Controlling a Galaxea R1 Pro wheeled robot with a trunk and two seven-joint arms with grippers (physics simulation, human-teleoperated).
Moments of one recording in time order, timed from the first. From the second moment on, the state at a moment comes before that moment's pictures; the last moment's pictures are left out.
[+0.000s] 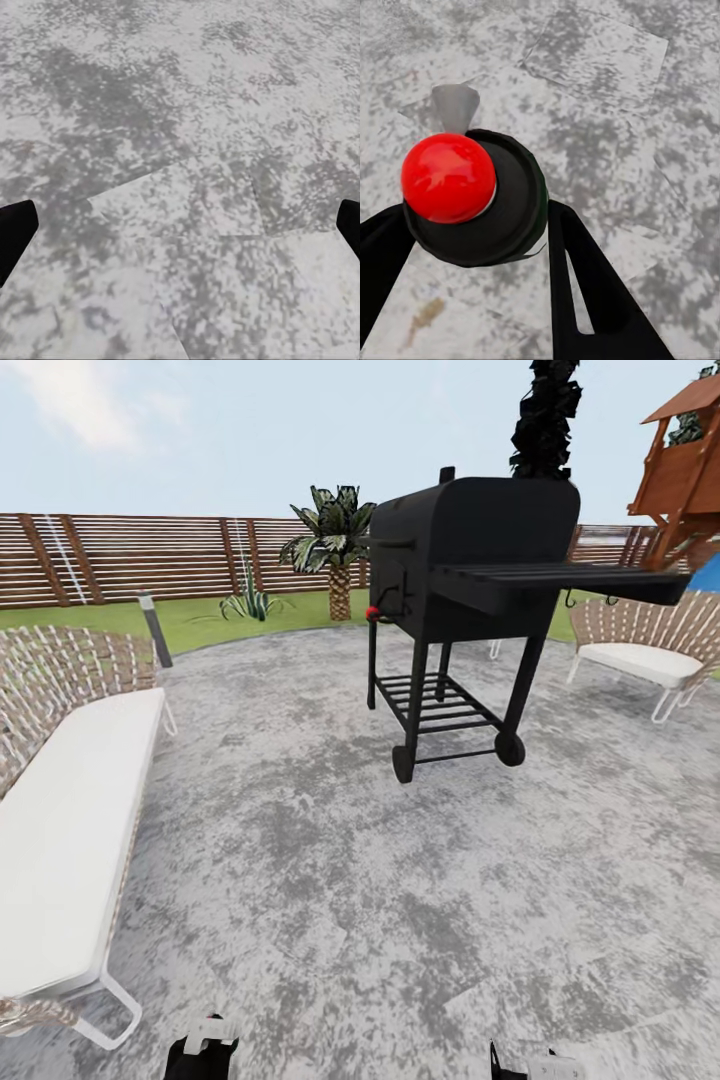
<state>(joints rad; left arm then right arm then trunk) -0.40 0.10 -0.18 -0.16 0.17 -0.35 -0.12 -0.33 0.00 -0.53 -0.09 0.55 -0.70 -0.16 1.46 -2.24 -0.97</state>
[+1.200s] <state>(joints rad) -0.40 0.10 -0.18 -0.16 0.17 -0.35 -0.12 -0.33 0.00 -0.53 -0.09 0.55 -0.70 -0.16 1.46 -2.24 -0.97</state>
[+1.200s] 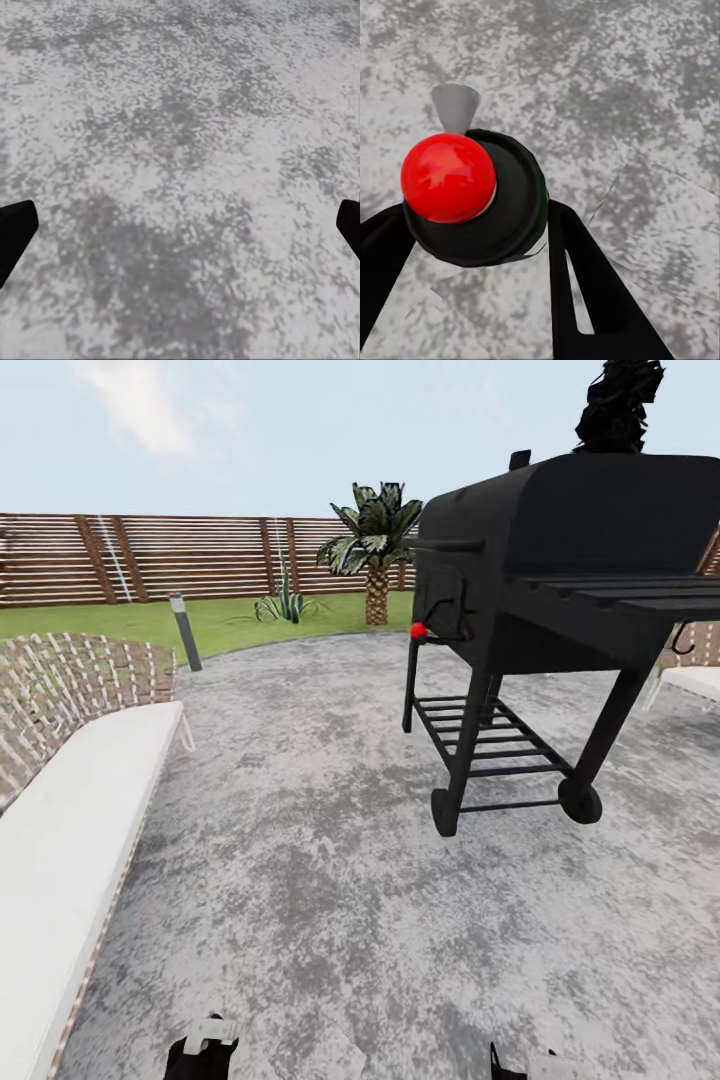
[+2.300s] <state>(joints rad) -0.40 0.10 -0.18 -0.16 0.17 -0.35 -0.12 -0.33 0.00 -0.53 -0.09 0.55 -0.70 -0.16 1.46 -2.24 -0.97</state>
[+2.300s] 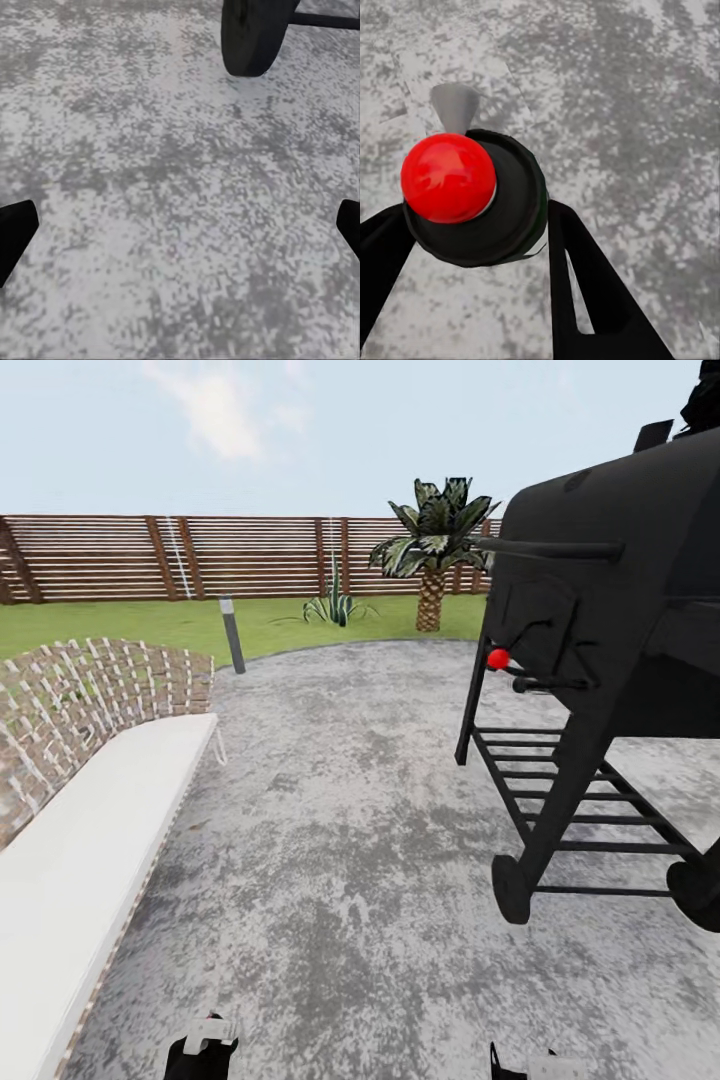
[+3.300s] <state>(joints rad) -0.40 0.10 -0.18 -0.16 0.17 -0.35 -0.12 -0.33 0.00 -0.53 -0.09 0.55 -0.70 -0.16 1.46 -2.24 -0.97</state>
